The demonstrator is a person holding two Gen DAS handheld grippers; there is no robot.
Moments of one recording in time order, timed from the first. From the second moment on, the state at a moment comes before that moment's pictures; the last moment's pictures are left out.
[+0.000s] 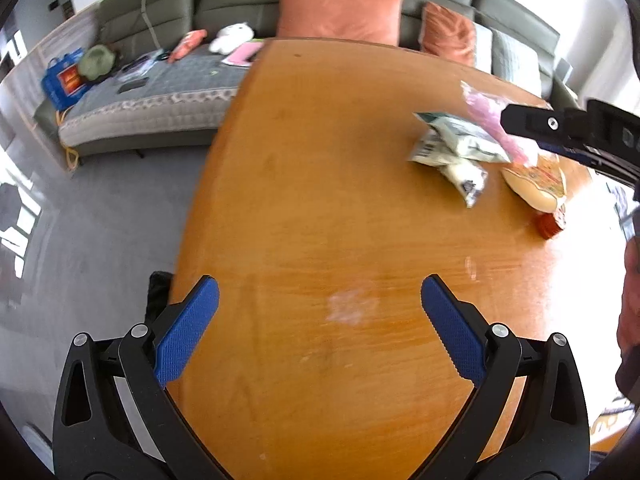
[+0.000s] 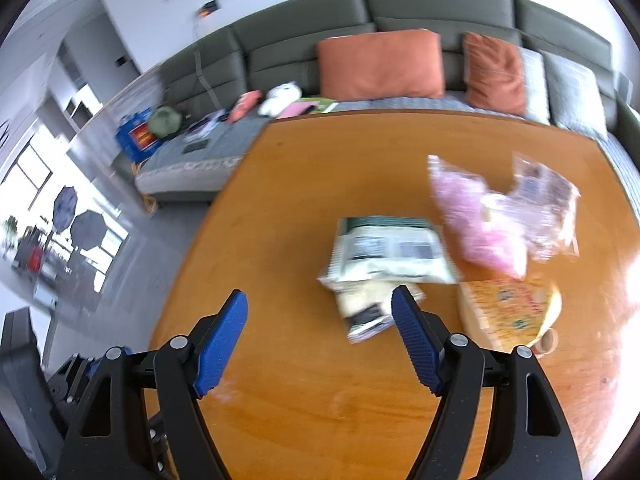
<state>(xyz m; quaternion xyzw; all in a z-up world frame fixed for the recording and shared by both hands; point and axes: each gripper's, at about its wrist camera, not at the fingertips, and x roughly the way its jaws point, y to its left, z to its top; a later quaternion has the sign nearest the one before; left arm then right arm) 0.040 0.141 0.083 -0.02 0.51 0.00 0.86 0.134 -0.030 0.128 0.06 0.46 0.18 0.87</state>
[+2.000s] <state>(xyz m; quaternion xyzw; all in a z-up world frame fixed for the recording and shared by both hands) 0.167 0.037 0.047 -0.12 0.57 0.05 0.81 0.253 -0.117 0.124 0.02 0.46 0.16 0.87</state>
